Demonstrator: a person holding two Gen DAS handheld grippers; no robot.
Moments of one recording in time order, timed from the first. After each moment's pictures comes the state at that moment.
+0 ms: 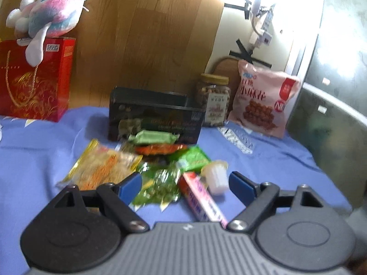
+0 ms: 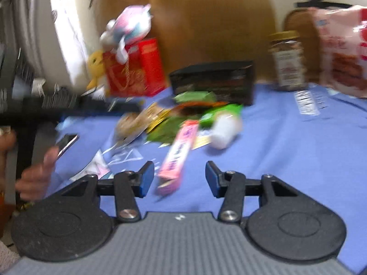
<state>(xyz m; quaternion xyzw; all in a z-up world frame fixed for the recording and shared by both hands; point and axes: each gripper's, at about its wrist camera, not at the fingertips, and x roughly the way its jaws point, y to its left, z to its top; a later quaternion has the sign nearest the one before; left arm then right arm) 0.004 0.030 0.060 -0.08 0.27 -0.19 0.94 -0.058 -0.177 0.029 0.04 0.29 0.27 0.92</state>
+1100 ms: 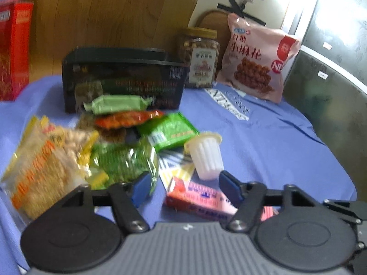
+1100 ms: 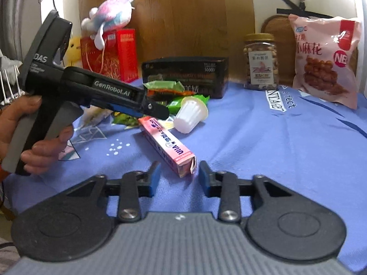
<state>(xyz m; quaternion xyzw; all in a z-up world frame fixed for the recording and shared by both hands) 0.065 -0.017 0.009 -0.05 0.36 -0.25 0.90 -0.068 -0.195 0.010 -0.01 0.27 0.19 0.94</state>
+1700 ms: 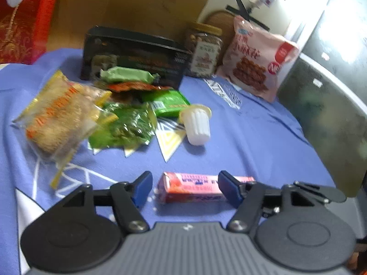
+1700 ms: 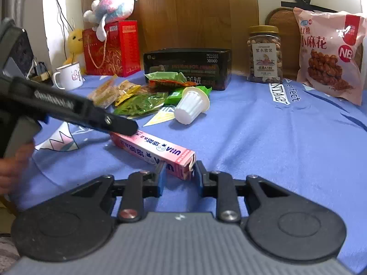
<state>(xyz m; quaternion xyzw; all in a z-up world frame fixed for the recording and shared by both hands) 0.017 0.005 0.013 -0.11 0.37 -0.23 0.89 -0.069 -0.197 0.005 -0.03 0.29 0.20 0.94</state>
